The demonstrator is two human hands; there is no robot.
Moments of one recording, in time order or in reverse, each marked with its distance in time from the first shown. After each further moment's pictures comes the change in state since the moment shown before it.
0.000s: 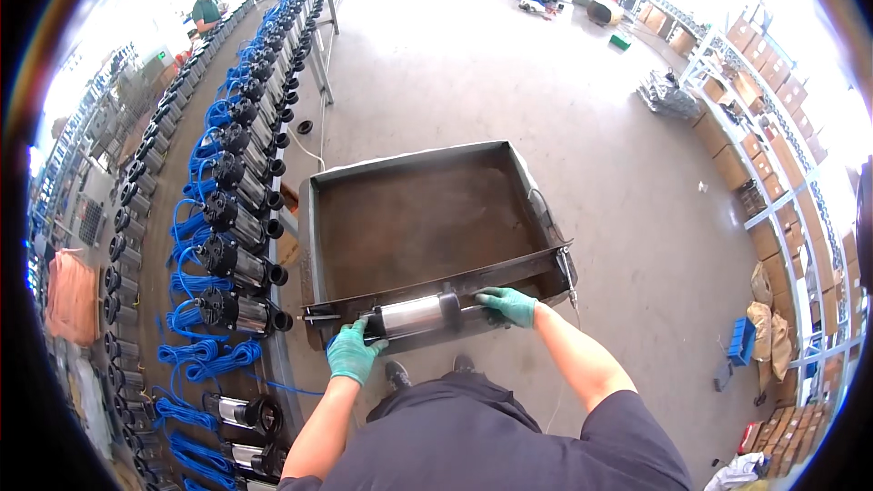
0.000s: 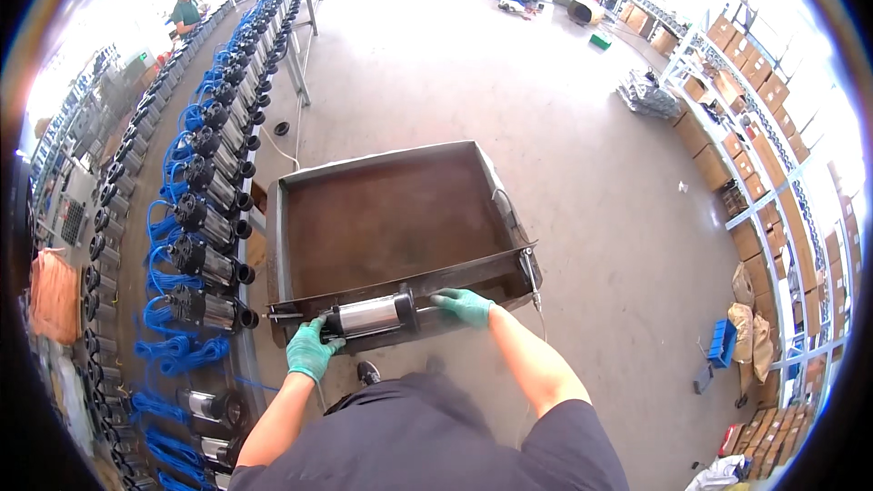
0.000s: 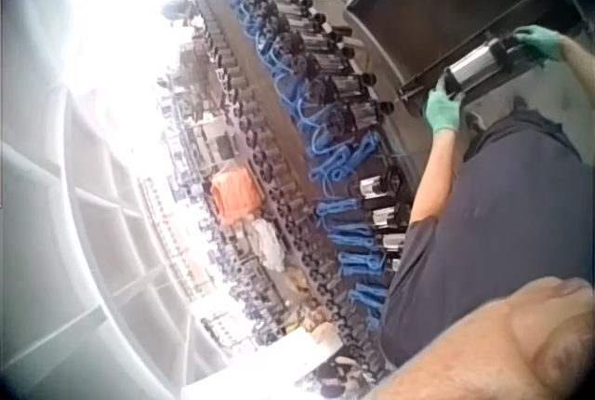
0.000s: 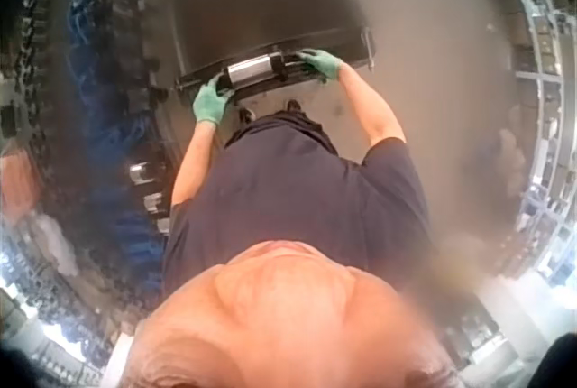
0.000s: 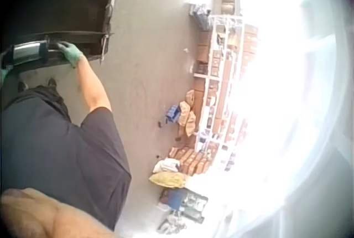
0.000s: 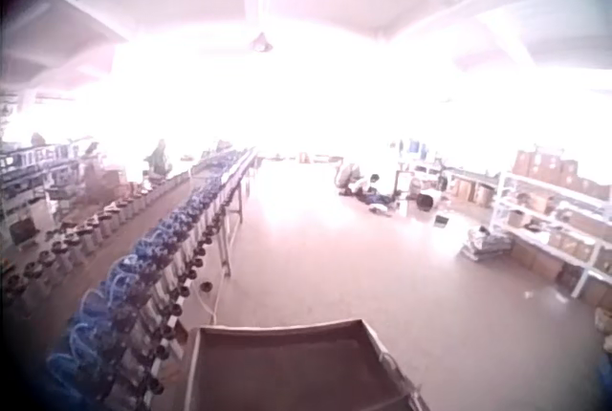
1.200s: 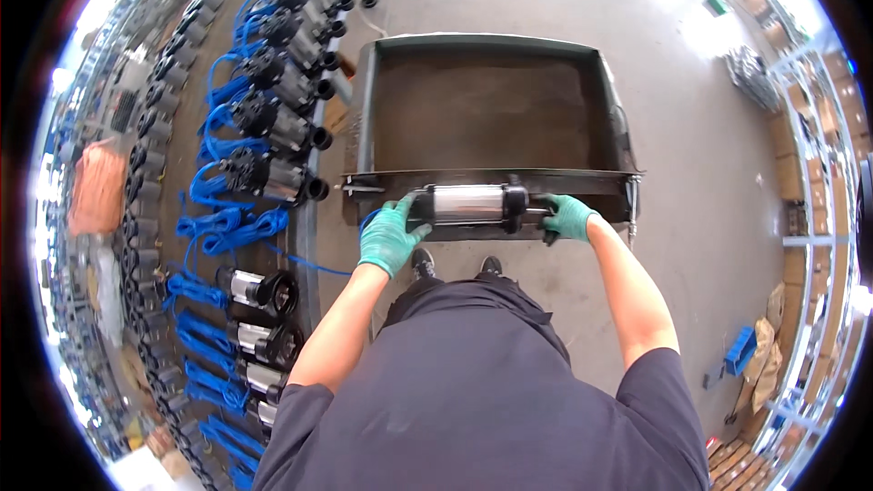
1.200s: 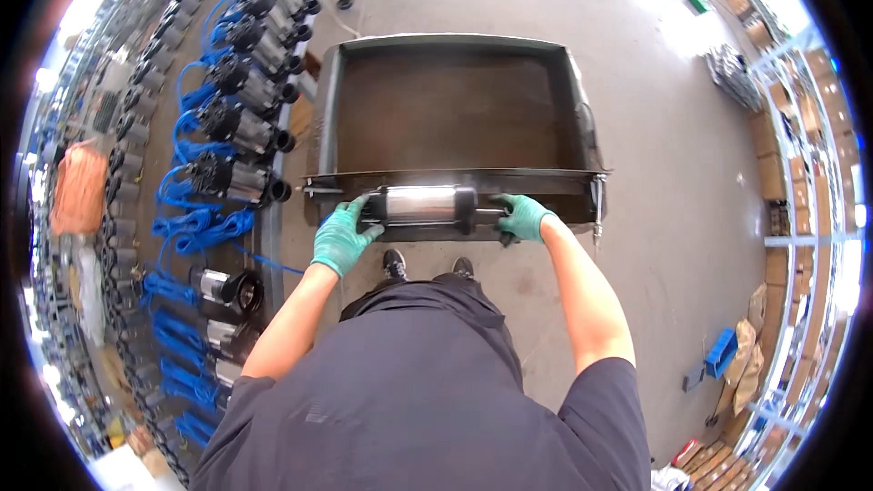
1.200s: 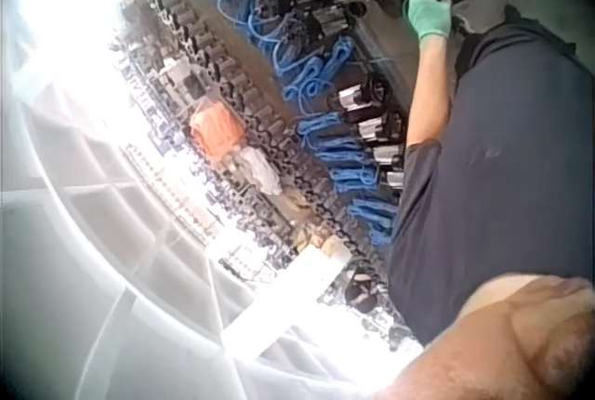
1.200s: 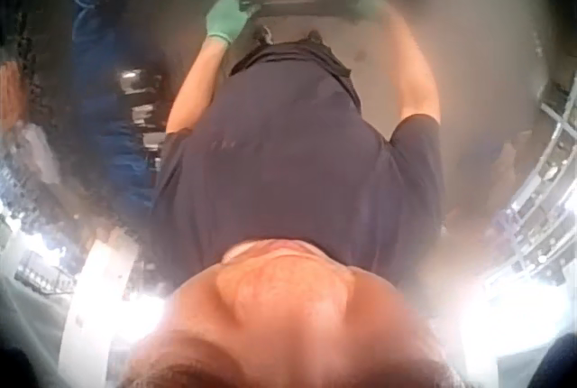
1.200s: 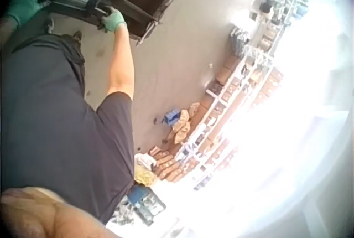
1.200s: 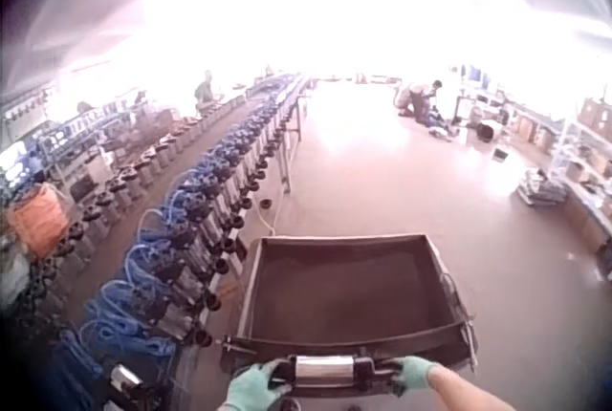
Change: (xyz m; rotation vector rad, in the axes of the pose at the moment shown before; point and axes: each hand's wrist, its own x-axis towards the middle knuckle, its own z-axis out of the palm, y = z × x) left_hand -0.009 0.003 -0.015 -0.064 -0.047 -0.042; right_hand 0.008 -0.017 0.007 -0.306 -0.084 0.112
